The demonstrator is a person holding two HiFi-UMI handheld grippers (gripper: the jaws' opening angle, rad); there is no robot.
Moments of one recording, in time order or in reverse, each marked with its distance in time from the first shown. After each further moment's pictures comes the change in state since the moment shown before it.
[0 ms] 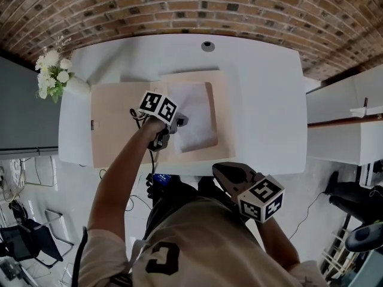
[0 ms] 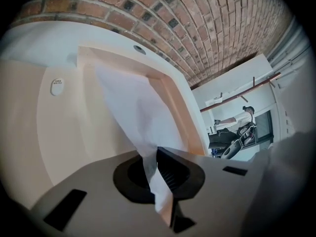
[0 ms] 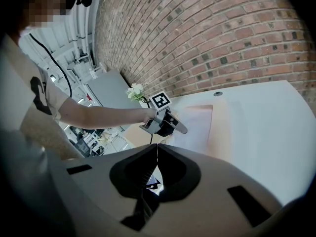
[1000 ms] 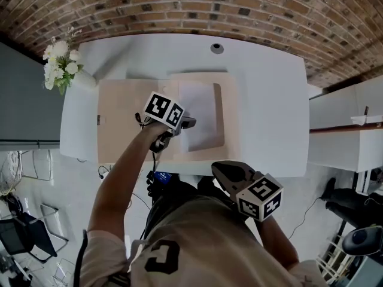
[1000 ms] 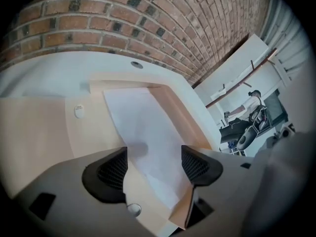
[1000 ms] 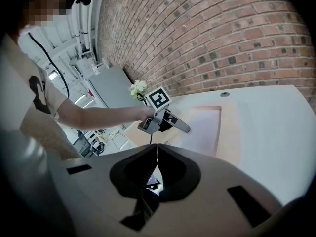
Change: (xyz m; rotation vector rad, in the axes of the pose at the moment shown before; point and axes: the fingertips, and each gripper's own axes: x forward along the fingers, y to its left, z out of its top) left arm -0.028 0.006 0.003 0.144 -0.065 0.157; right arm 0.016 0.017 0.008 -0.040 0.030 0.020
